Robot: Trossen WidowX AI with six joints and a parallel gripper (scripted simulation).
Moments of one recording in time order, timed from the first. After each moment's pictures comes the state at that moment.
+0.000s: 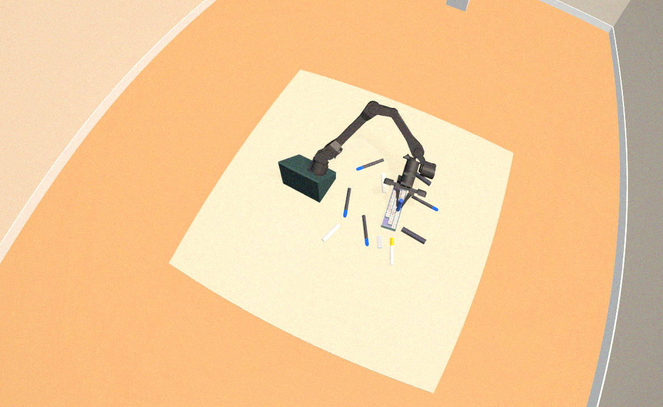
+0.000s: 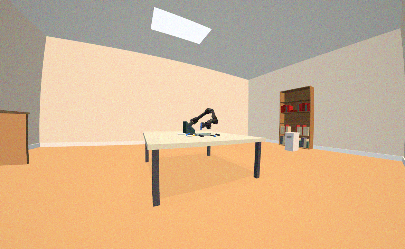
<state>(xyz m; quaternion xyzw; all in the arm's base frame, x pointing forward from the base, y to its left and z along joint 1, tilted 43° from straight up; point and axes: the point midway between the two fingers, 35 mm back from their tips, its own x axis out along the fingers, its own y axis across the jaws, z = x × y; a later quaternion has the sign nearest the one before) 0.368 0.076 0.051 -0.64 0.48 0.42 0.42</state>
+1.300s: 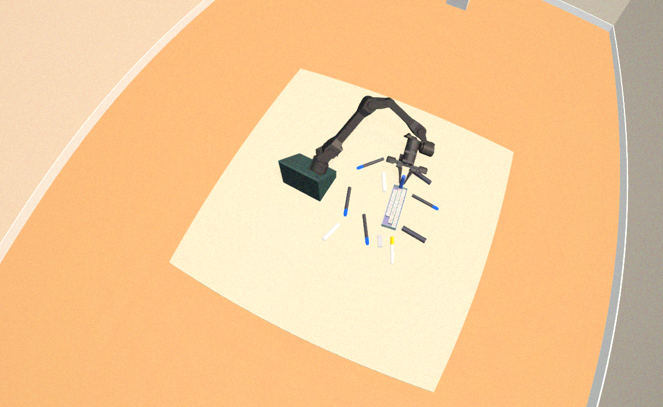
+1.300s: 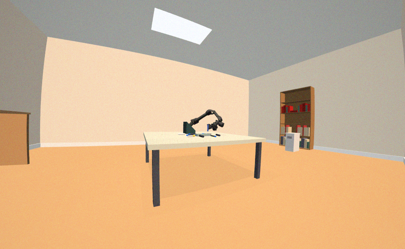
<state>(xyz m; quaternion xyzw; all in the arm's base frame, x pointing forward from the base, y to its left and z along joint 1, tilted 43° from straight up) 0.322 0.163 0.115 -0.65 0.47 0.42 0.43</state>
